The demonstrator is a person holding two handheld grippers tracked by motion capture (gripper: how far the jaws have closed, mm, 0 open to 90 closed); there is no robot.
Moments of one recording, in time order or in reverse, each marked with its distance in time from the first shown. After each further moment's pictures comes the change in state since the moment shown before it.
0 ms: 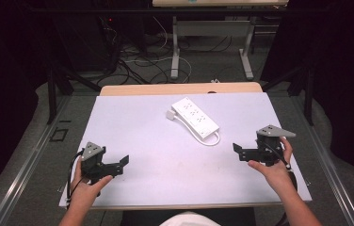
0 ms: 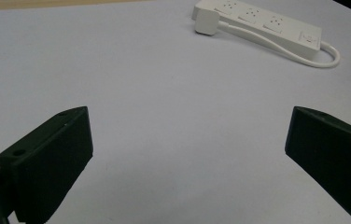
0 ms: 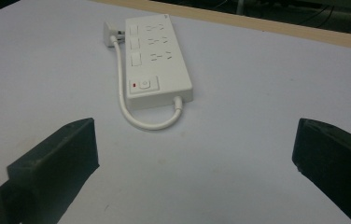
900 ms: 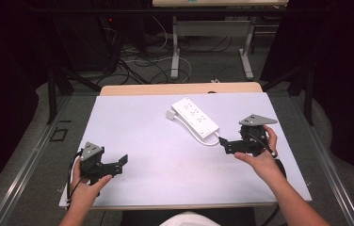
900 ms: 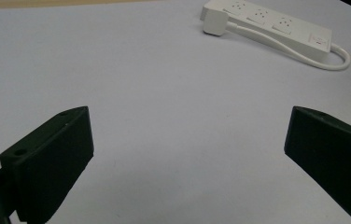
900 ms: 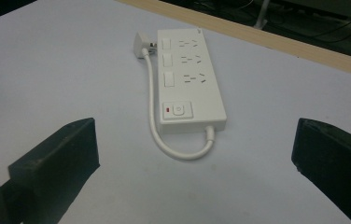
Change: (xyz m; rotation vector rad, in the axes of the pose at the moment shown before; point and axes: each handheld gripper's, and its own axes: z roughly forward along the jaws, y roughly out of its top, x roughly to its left) left arm 0.002 -0.001 -0.001 0.000 0.028 -0.013; right arm 0.030 0.039 0.017 0.034 0.061 -0.091
